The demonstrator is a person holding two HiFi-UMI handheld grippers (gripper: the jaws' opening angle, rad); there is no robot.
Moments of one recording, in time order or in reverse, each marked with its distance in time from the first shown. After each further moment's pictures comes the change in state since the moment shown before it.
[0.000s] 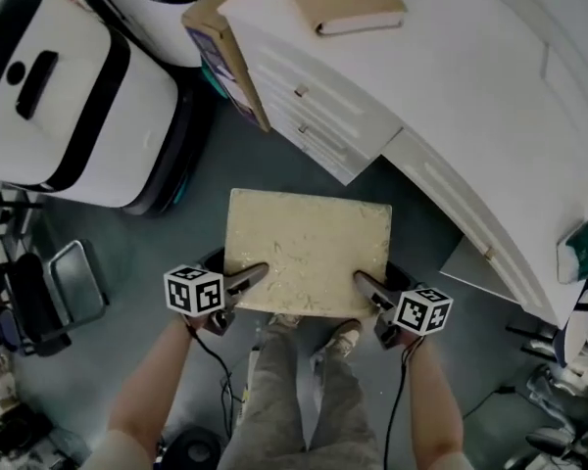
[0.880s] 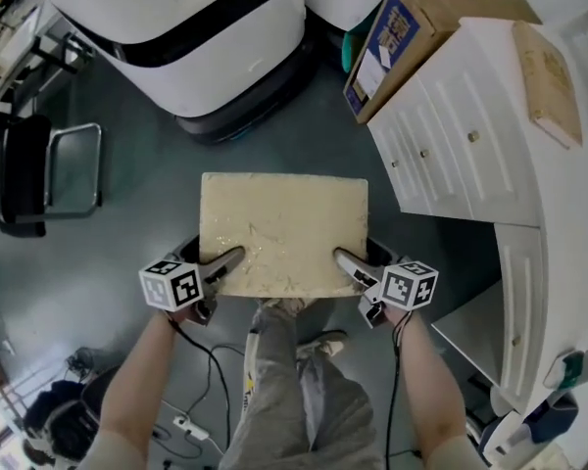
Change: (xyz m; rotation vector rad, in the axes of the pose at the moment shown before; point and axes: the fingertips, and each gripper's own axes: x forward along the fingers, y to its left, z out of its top) left arm 0.008 -0.167 0.068 0.130 0.197 -0.048; right arm -0.160 -0.003 0.038 0.275 -0.111 -0.074
